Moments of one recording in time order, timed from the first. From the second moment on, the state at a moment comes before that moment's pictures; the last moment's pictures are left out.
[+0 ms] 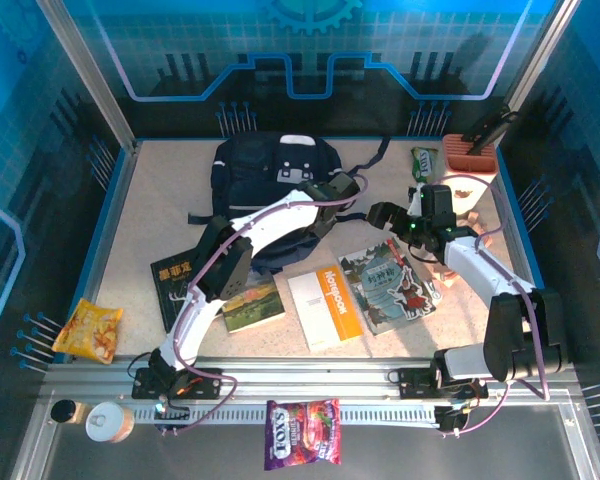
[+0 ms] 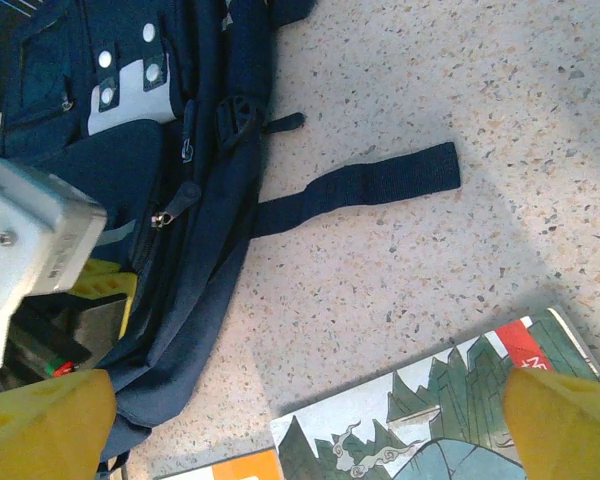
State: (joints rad) left arm -0.71 2.27 1.97 -0.96 -0.46 0.01; right arm 0.12 1.38 0.84 -0.23 -0.35 0.56
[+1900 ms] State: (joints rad) left arm -0.39 1.52 1.33 -0.50 0.12 -0.01; right arm 0.26 2.04 1.24 0.40 -0.84 0.28
